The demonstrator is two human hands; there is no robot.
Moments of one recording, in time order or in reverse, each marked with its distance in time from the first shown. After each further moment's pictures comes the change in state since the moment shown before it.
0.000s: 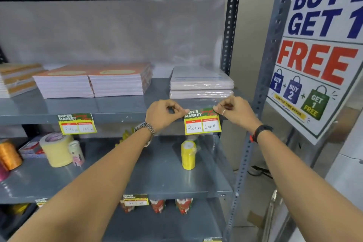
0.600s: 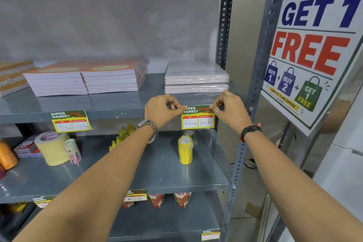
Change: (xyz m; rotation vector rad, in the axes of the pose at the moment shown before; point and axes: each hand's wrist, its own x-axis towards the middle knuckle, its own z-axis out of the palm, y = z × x) left_hand -0.001 0.005 0.014 0.083 0.104 0.003; right_hand -0.008 0.011 0.013 -0.252 0.126 -0.191
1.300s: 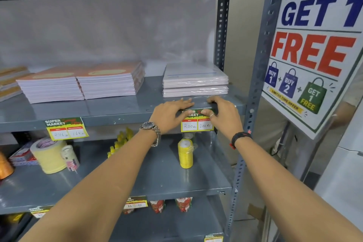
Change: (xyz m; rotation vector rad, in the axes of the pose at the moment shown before) left_hand 0.013 0.001 0.013 0.292 -0.258 0.336; right_hand 0.001 0.002 0.031 0.026 0.096 0.081
